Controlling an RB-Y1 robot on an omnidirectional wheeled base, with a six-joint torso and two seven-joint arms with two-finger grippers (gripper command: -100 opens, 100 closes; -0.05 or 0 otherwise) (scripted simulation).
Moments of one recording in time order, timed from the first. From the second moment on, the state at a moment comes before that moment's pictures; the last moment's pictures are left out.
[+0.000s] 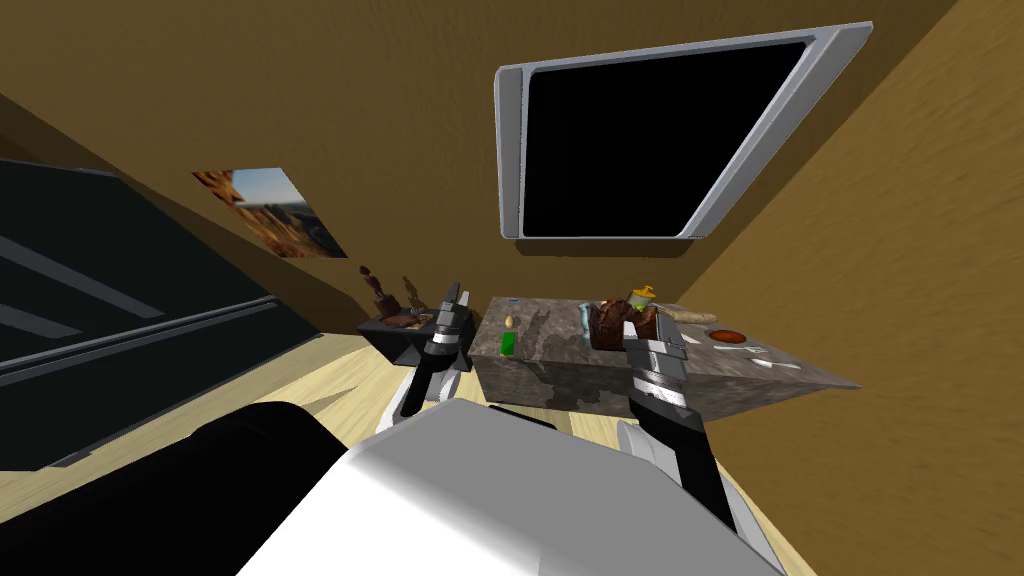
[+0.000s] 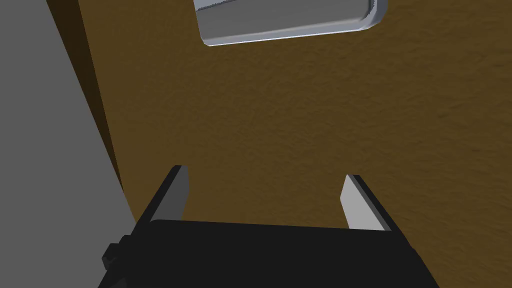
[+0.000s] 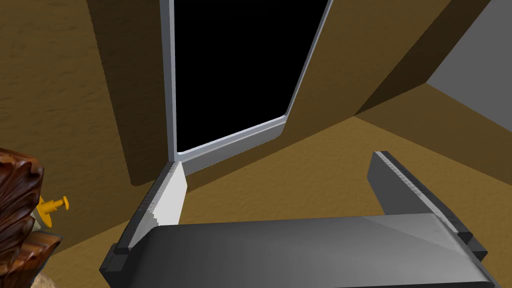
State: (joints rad) left arm 0.48 0.05 -0.02 -2.37 -0.10 -0.42 -0.06; right arm 0.52 0.04 -0.05 -2.30 0.11 -0.44 -0.09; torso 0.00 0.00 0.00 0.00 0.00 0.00
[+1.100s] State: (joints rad) left arm 0.46 0.34 -0.03 -2.32 0.16 -0.30 -0.09; right arm 0.52 0.04 -0.05 -2.30 0.11 -0.44 -0.09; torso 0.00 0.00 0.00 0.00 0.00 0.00
